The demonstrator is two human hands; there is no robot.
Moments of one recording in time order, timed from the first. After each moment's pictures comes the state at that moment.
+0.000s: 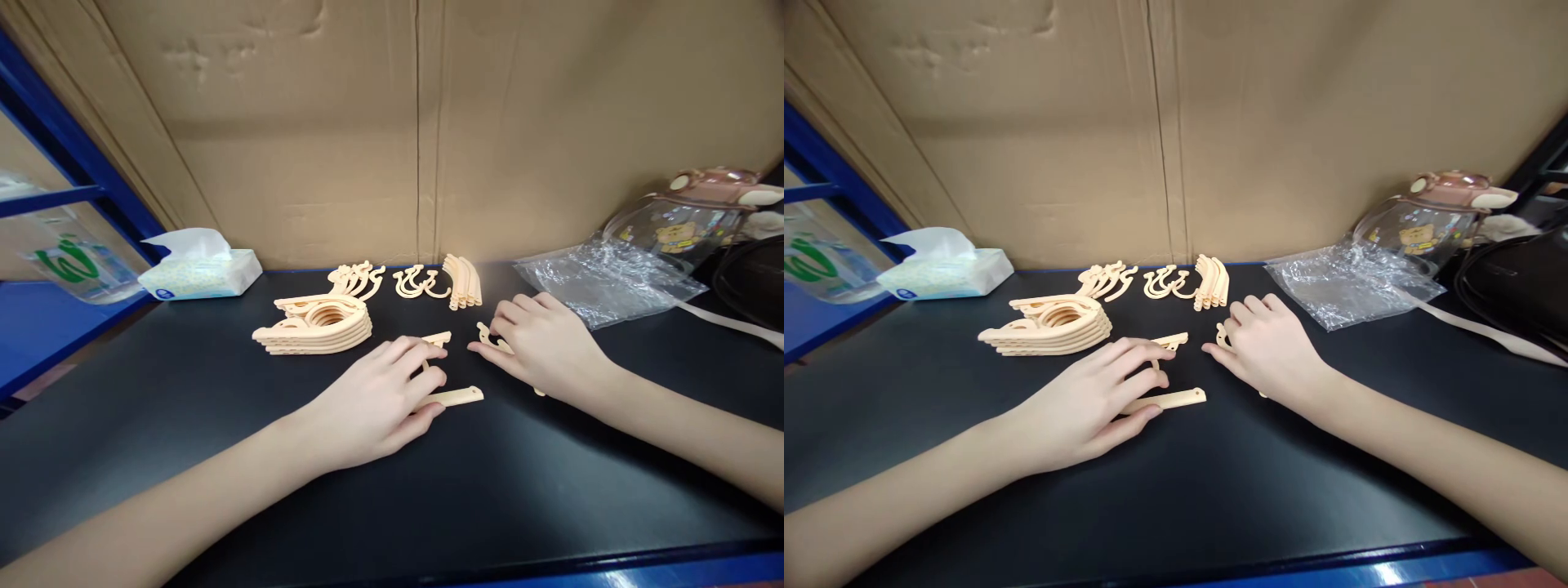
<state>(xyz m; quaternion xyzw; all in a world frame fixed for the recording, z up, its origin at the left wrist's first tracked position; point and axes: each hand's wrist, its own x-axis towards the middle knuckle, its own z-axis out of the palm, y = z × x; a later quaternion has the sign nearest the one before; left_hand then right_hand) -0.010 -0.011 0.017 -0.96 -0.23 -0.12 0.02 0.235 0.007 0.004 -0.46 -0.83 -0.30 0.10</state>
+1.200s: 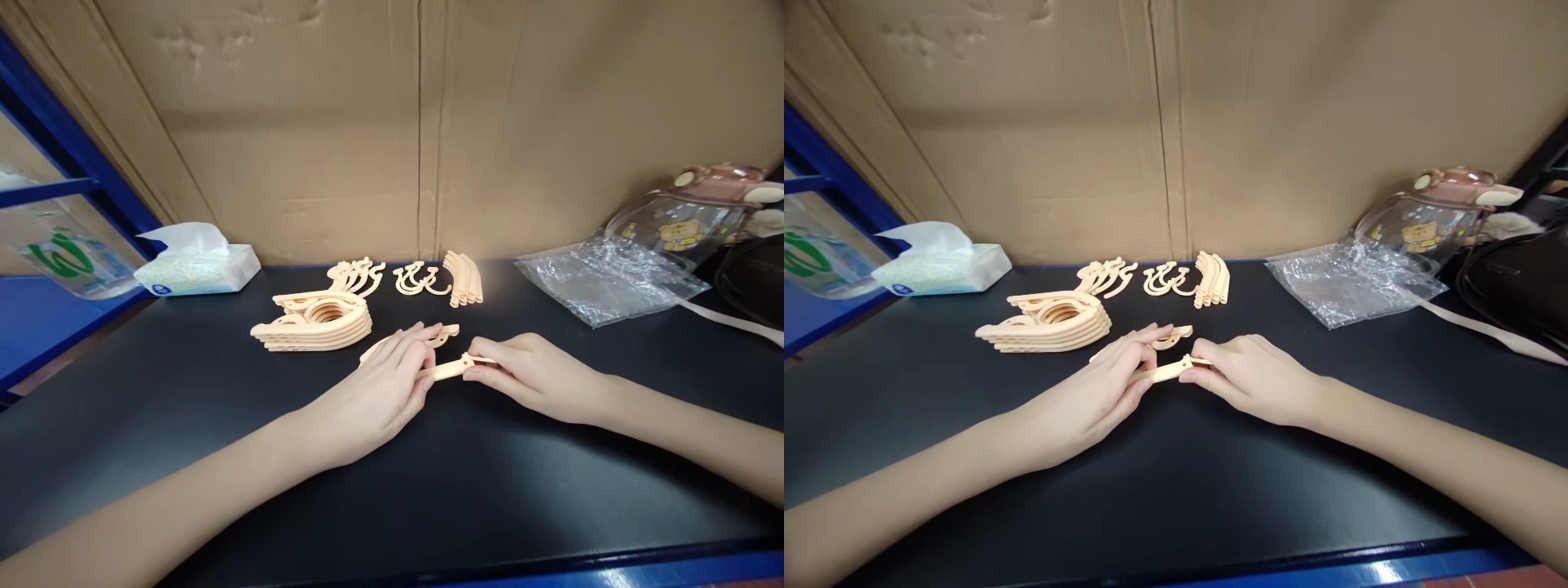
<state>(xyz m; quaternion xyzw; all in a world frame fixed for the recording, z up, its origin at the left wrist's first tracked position) -0.010 -0.010 0.010 -0.93 -0.29 -0.18 -0.11 0.225 -0.007 0.005 -0.38 -0.90 0.12 0.15</state>
